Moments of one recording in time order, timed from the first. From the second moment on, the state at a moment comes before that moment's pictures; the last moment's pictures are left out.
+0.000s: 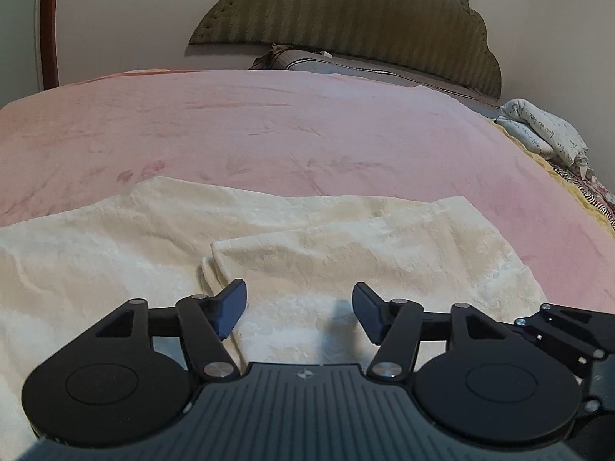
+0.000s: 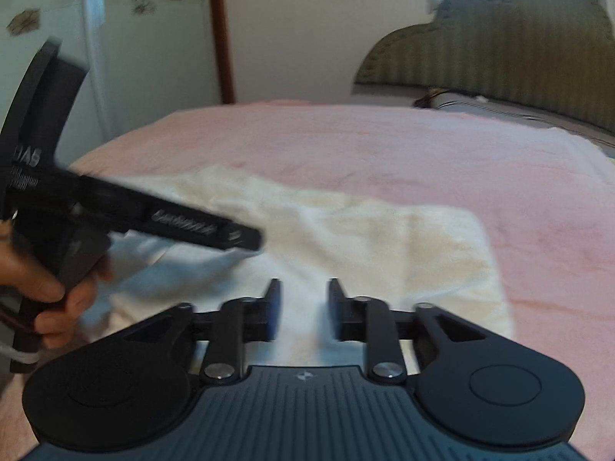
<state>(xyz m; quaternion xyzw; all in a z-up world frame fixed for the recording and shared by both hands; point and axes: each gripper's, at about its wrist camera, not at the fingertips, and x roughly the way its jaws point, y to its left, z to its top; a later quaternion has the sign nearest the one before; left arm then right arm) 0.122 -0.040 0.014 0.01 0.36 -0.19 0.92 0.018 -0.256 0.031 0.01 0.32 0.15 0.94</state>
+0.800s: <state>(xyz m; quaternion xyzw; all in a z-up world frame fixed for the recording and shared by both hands) 0.078 -0.023 0.003 0.04 0.31 -0.14 0.94 0.016 -0.249 0.012 -0.01 0.32 0.09 0.94</state>
